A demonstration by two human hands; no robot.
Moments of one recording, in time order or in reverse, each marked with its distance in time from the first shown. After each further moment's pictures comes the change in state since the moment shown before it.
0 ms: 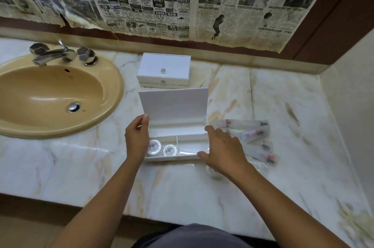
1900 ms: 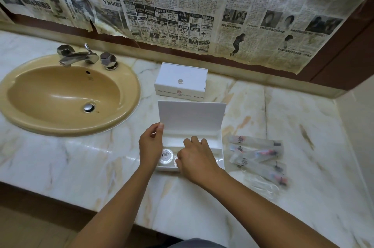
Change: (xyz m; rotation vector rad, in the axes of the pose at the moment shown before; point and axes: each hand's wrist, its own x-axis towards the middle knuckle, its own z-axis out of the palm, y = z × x) left_hand -0.002 0.004 0.000 -0.035 0.010 -0.046; right_hand 0.032 -0.075 0.025 -0.216 0.078 -0.432
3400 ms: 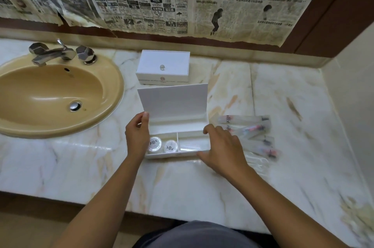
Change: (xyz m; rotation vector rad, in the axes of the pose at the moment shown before) left_hand 0.003 -0.005 0.001 0.034 -0.011 0.058; right_hand -0.069 0.052 -0.006 0.302 0.058 0.443
